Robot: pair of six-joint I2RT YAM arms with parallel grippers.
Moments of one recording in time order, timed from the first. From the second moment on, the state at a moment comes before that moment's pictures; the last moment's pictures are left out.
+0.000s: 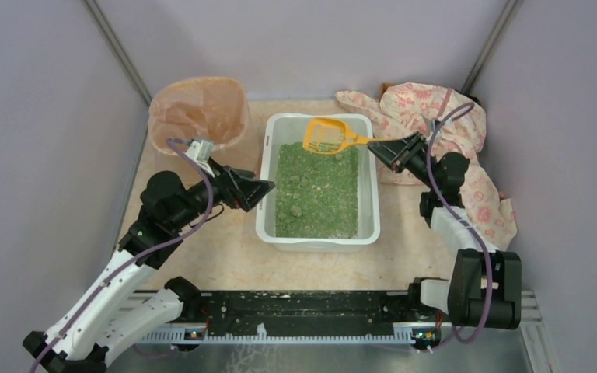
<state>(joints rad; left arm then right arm) -0.61 0.75 0.82 -0.11 0.23 -0.54 -0.08 1.22 0.52 0.87 -0.83 1.32</state>
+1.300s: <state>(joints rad) -0.61 0.50 1.00 -0.47 -0.13 -0.44 0.66 1.97 2.03 -0.11 -0.40 0.52</state>
